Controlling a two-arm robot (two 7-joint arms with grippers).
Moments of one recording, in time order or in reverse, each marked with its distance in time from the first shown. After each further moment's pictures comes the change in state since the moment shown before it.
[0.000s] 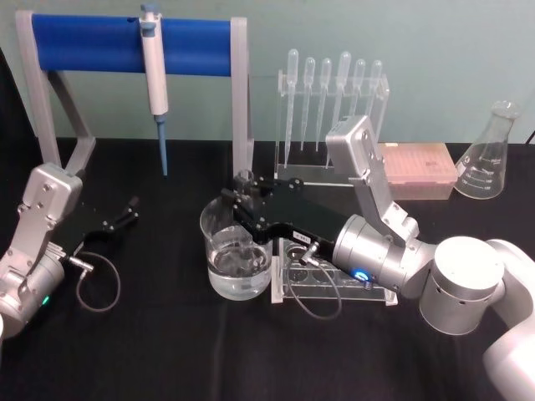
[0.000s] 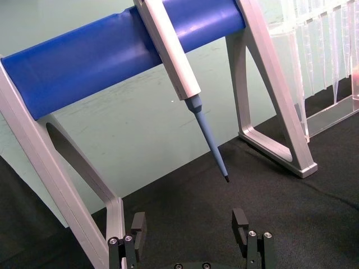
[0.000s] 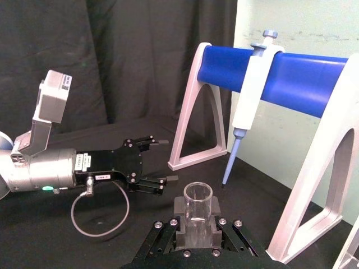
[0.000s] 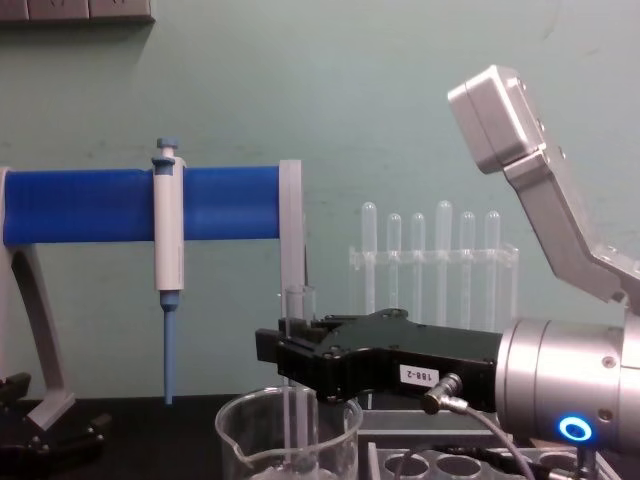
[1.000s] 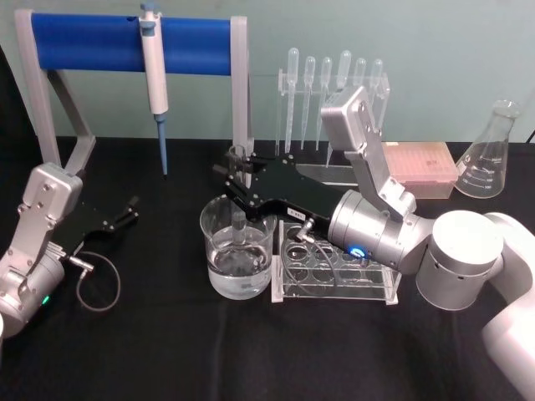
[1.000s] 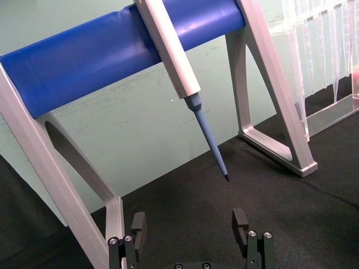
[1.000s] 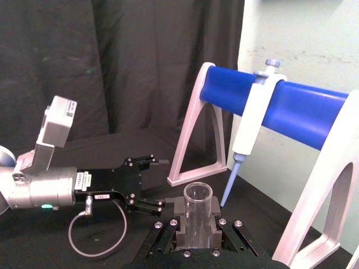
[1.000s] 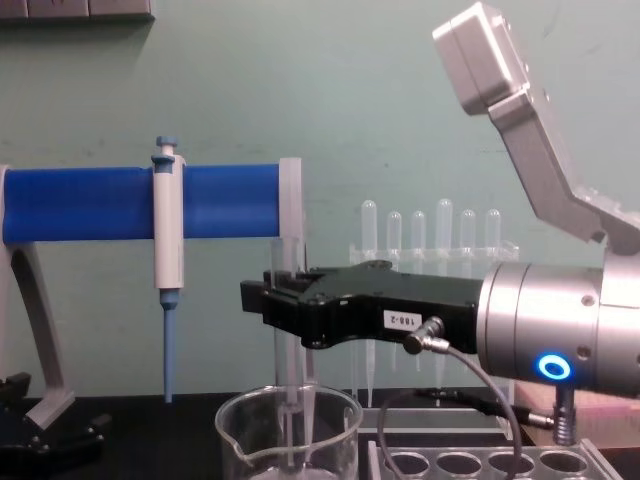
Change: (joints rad) left arm 0.000 0.000 0.000 0.000 0.000 0.000 0.000; right arm 0.069 0.012 -0.034 -0.008 0.028 0.007 -0.008
